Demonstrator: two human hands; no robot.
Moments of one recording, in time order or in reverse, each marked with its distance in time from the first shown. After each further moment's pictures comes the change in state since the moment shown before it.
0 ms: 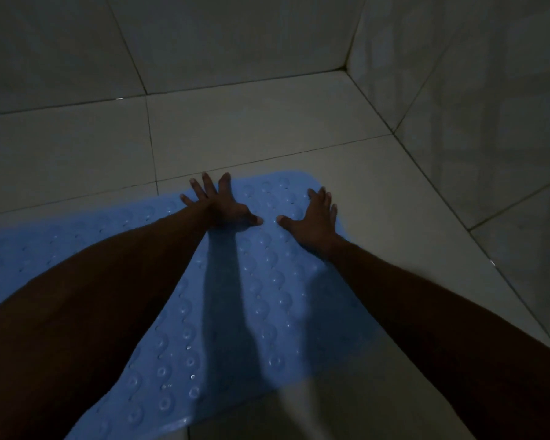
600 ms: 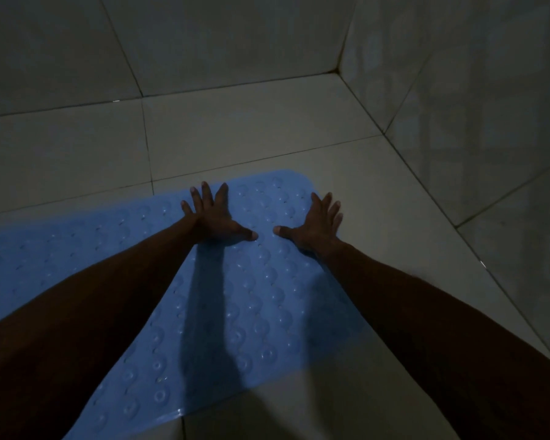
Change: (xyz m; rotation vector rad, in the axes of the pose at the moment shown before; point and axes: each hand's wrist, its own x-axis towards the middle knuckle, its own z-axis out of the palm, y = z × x) left_hand -0.019 -0.014 0.018 0.045 -0.024 0.105; right_hand -0.018 0.007 -0.013 0.011 -0.076 0.108
